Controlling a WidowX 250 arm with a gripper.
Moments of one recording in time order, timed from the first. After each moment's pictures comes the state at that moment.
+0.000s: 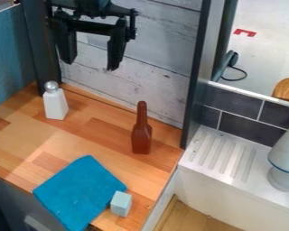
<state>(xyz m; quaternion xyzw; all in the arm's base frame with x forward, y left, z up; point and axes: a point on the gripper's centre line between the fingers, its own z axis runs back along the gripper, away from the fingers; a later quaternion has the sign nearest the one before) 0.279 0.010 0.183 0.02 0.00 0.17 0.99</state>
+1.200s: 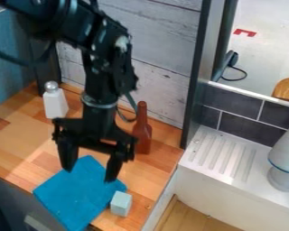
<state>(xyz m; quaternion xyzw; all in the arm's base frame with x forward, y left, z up) 0.224 -0.021 0.060 0.06 0.04 0.13 0.99</state>
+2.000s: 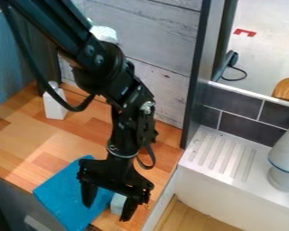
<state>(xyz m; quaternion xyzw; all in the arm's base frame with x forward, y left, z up) 0.231 -0.040 -0.008 0.08 0.07 0.10 0.99</state>
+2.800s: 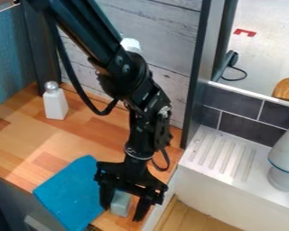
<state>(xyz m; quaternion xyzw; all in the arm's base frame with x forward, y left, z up) 0.248 -0.053 -0.023 0.07 0.09 0.10 0.99</state>
